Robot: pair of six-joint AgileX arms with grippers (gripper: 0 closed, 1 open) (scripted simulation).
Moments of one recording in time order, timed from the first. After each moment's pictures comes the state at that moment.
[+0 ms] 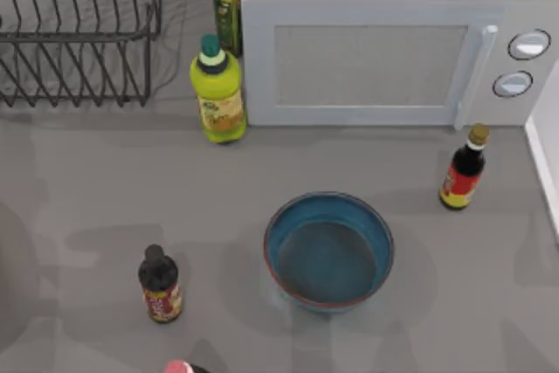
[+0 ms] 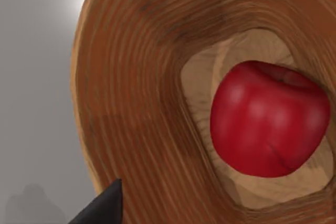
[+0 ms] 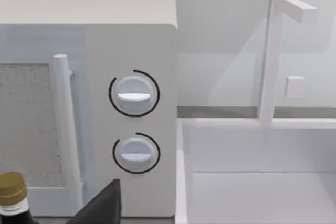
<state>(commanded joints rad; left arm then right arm) 0.21 1.46 1.05 -0.89 -0.19 0.24 0.00 0.00 0.00 0.00 0.00 0.00</state>
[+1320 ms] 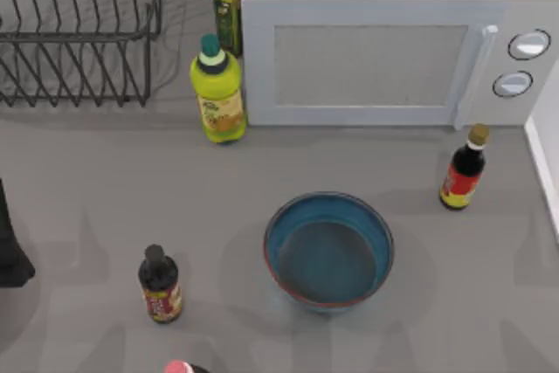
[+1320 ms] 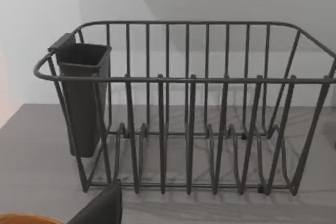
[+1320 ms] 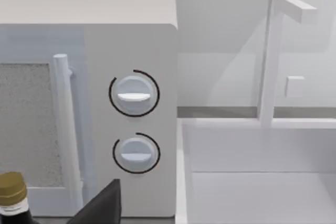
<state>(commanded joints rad) 0.00 0.00 0.00 0.00 0.00 0.00 0.00 0.00 0.00 0.00 0.00 0.00</state>
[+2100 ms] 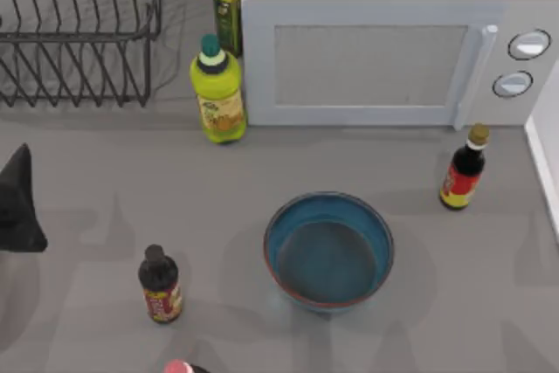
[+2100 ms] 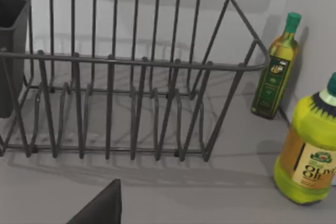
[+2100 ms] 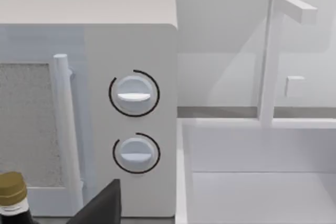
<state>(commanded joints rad) -0.13 0.31 0.32 -0.21 0.01 -0.12 0.00 0.00 0.00 0.00 0.00 0.00</state>
